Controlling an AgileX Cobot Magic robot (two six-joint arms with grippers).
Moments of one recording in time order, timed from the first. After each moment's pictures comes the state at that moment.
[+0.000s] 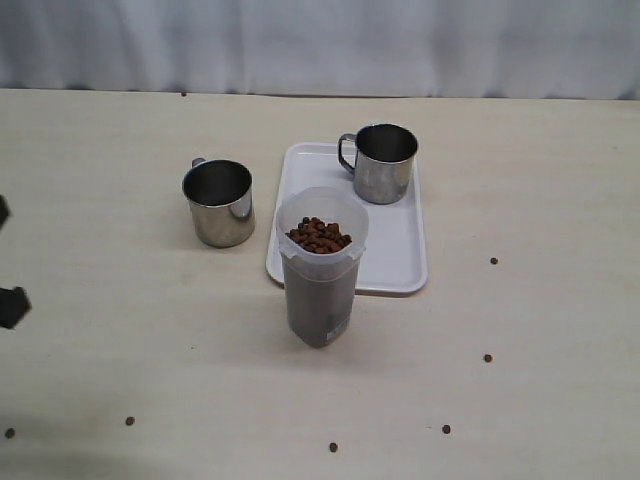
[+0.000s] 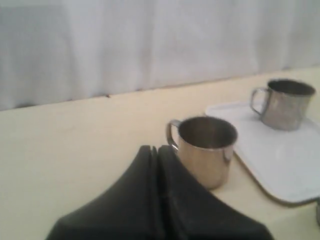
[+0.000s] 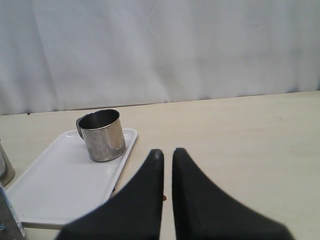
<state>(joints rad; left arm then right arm) 0.14 0.99 -0.05 0.48 -0.71 -0.28 0.05 0.00 0.00 0.10 0.21 0.00</state>
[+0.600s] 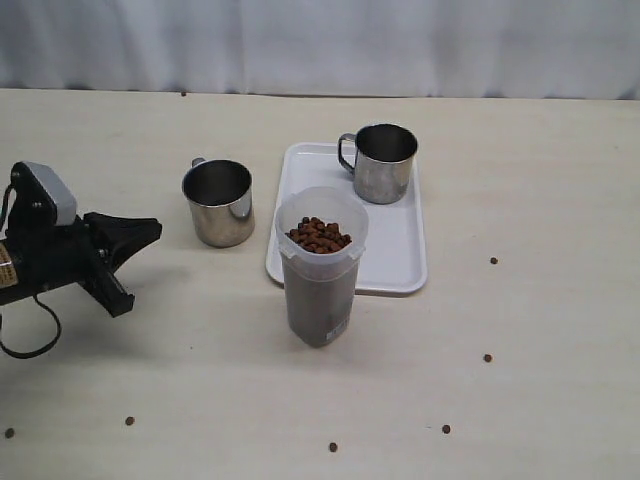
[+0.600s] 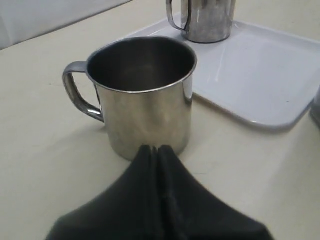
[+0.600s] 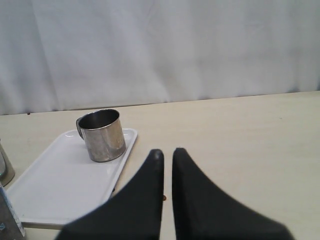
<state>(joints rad) 0.24 2.04 -0.52 0.97 -1.13 -0.04 0.05 0.00 0.00 0.10 0.21 0.00</state>
